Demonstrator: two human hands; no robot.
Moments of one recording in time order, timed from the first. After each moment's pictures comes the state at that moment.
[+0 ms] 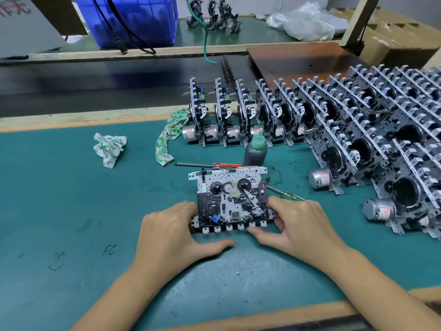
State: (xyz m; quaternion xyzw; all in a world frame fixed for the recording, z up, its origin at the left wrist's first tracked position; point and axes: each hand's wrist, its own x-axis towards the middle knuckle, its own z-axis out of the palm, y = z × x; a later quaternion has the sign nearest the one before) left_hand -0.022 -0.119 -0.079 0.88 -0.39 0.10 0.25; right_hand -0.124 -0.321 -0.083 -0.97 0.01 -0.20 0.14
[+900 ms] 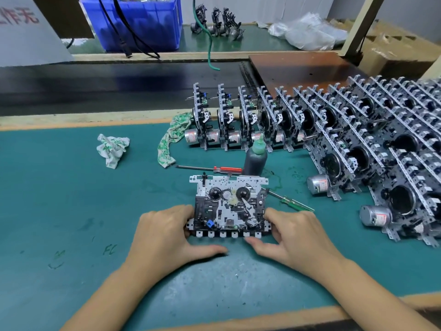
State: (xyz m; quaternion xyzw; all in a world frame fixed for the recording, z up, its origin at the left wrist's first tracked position) left_hand -0.014 -0.111 -0.079 0.87 -0.42 0.09 0.24; right_hand -0.129 -0.314 -0.085 -0.97 -0.02 -0.21 0.14
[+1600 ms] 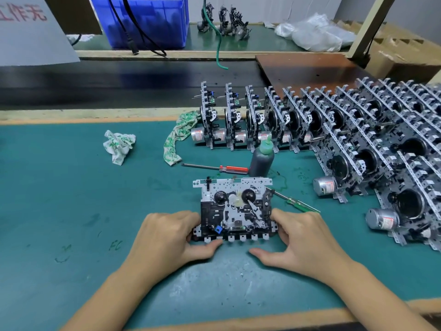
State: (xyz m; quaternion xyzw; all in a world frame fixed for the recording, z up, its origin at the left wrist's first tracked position) left_hand -0.012 -0.100 -0.085 0.83 -0.49 0.13 0.24; right_hand -0.129 -0.317 -0.082 -0.97 -0.04 -0.17 0.16
